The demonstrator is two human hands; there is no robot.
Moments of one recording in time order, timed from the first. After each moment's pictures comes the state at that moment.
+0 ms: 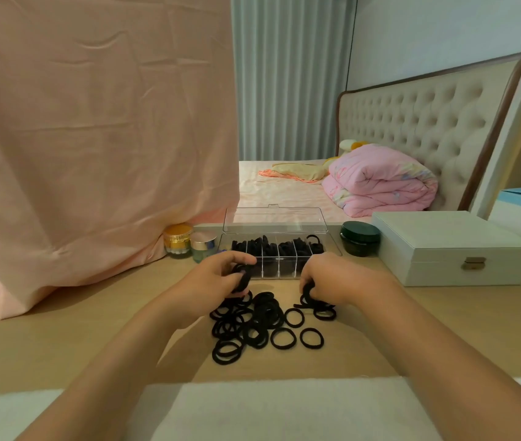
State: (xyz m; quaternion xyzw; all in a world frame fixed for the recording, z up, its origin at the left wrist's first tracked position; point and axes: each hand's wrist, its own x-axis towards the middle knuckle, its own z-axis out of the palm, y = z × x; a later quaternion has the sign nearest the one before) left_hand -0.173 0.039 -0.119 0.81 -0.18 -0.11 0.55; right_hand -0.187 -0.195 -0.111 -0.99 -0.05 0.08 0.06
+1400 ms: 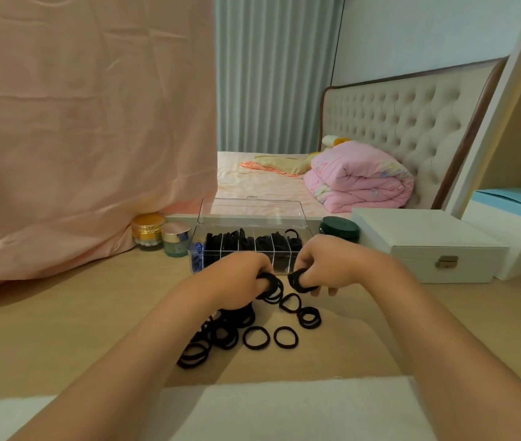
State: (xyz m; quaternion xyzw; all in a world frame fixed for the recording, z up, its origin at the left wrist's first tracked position) left_hand -0.160 -0.036 -0.114 0.92 -0.33 -0.05 0.18; right_hand -0.192 -0.228 -0.088 -0.97 -0.02 0.10 0.20
